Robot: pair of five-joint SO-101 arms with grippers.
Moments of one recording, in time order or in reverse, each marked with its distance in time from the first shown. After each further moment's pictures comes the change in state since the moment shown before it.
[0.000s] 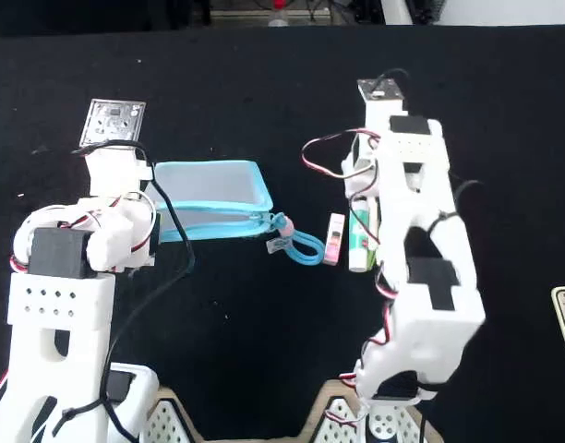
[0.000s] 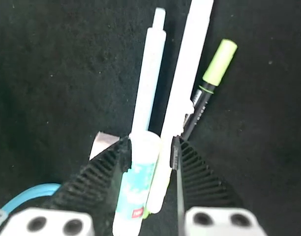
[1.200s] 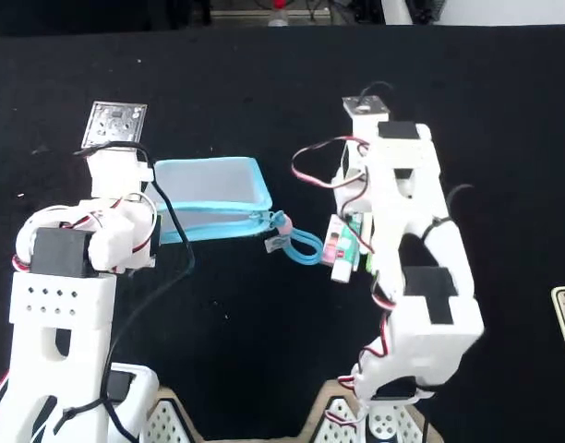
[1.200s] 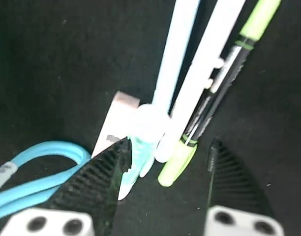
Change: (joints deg) left arm -0.1 0.0 1.2 -0.4 0.0; right arm -2.7 -4.7 5.7 6.1 -0.1
